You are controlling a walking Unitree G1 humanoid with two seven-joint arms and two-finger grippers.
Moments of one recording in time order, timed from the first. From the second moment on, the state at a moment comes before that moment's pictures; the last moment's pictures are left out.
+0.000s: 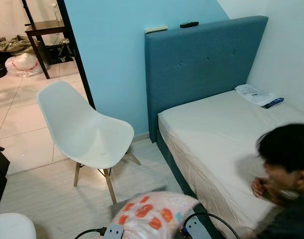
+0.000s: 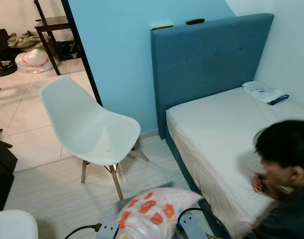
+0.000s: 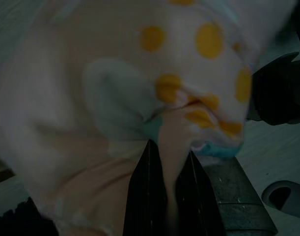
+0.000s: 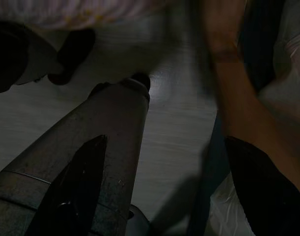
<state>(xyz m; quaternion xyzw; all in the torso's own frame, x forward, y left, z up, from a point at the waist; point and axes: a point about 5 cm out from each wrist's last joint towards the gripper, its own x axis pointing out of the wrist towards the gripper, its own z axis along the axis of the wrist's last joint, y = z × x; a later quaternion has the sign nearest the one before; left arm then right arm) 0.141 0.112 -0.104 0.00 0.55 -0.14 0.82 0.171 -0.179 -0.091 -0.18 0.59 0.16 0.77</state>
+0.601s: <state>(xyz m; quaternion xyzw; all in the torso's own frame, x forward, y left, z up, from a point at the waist) 0.146 0.121 -0.102 -0.04 0.52 -0.09 0.85 0.171 -0.180 -0.091 -0.18 0.58 0.15 0.78</state>
